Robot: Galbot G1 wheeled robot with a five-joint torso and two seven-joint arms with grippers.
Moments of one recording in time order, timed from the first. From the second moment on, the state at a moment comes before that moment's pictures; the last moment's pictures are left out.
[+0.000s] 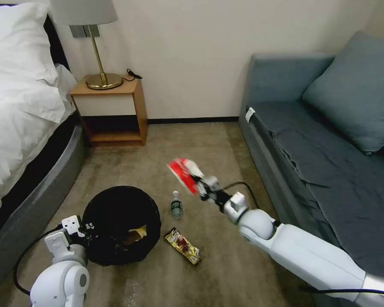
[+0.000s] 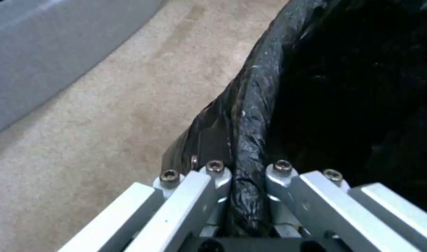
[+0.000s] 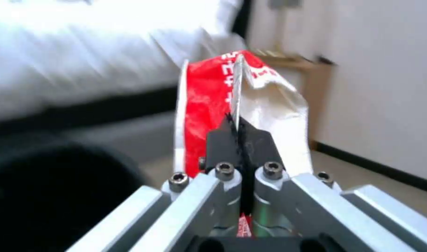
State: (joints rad) left arm 1.48 -1.51 -0.78 -2.13 -0.37 0.67 -0.27; right arm -0.53 0.91 -0.59 1.84 0.72 0.12 0.17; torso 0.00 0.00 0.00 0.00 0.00
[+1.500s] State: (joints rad) left arm 1.49 -1.52 -0.83 -2.18 -0.37 0.67 -0.27; right arm -0.47 0.90 -0.74 1.82 0.73 0.06 0.36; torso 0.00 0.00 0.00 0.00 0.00
